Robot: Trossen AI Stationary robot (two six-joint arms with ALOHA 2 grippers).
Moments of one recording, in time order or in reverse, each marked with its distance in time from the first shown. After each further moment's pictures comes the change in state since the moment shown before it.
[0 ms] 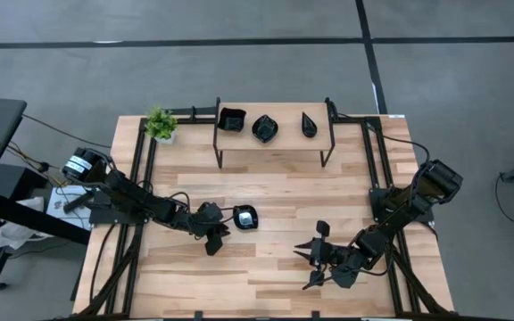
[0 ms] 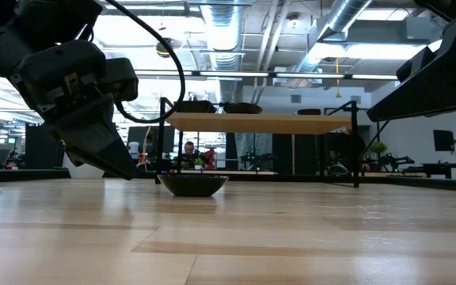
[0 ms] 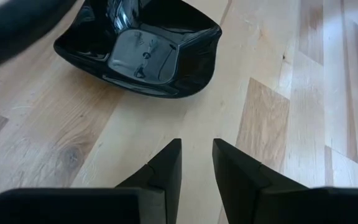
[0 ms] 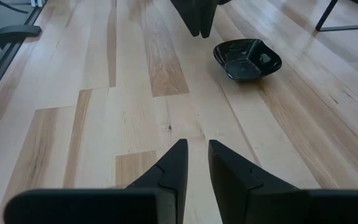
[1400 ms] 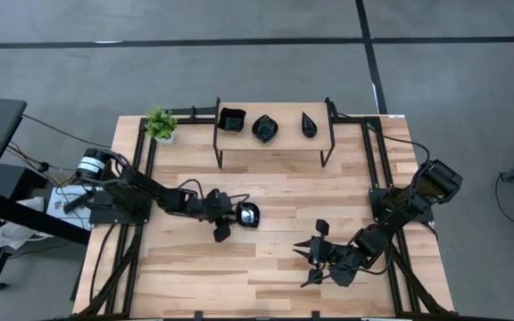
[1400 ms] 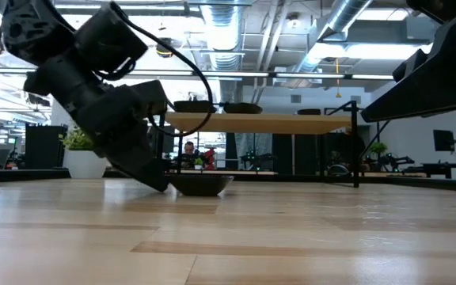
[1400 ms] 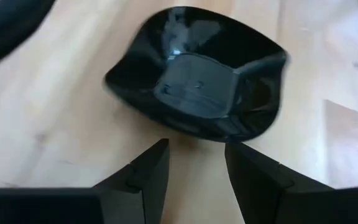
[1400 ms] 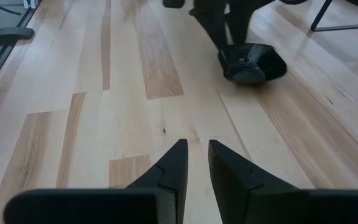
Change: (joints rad) left arm 0.195 0.105 0.043 0.039 0.089 0.285; right arm -0.017 0.000 0.000 0.000 0.000 0.000
